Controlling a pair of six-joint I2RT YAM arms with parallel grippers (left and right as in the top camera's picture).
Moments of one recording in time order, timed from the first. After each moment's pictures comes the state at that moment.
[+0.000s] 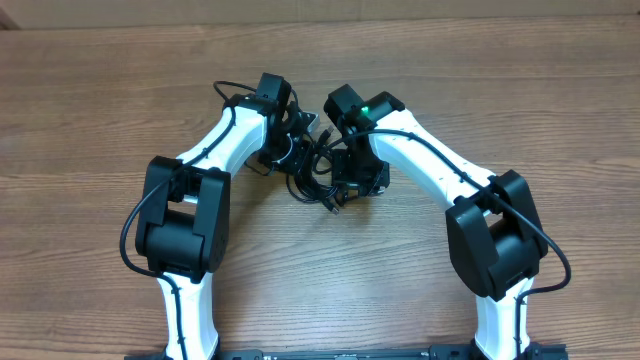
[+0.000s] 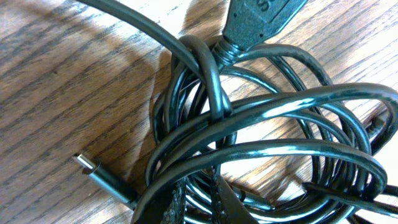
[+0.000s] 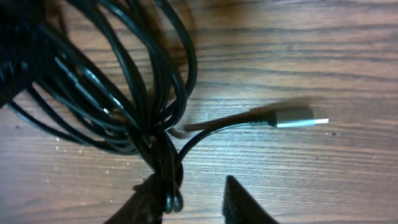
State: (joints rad) left arm -0.28 2.15 1.52 -0.82 0.38 0.10; right arm 0.56 2.09 1.66 -1.15 -0.13 0.61
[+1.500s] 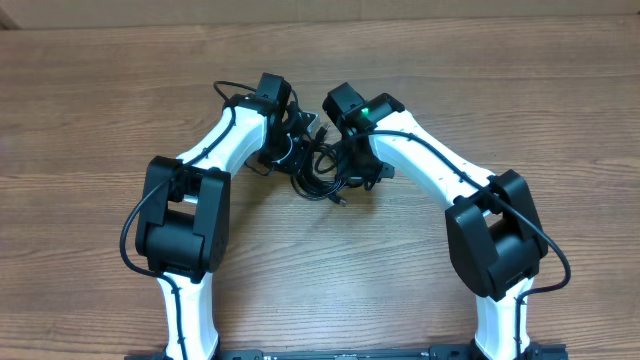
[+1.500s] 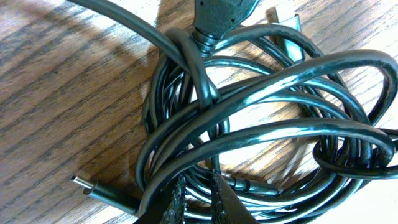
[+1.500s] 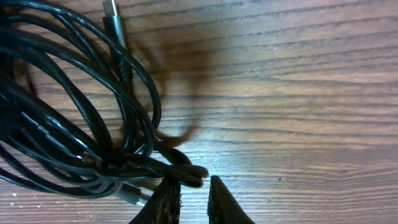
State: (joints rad) left arm -0.28 2.15 1.52 -0.82 0.38 0.10; right arm 0.56 2.09 1.65 -1.08 0.06 0.58
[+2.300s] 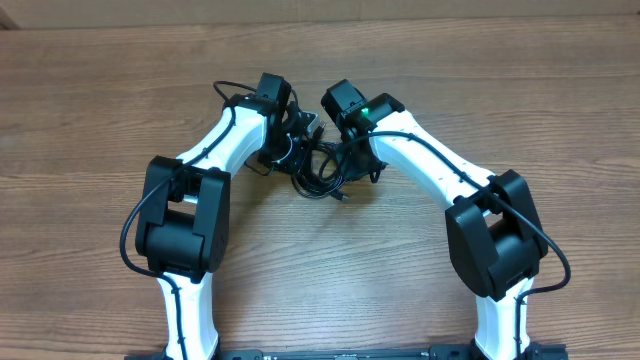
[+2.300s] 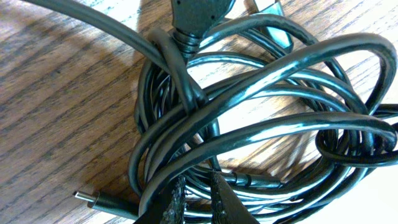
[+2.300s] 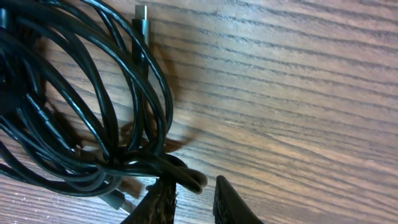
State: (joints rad) left arm -0.28 2.15 1.52 -0.82 0.38 0.10; right arm 0.56 2.09 1.65 -1.01 0.11 0.24
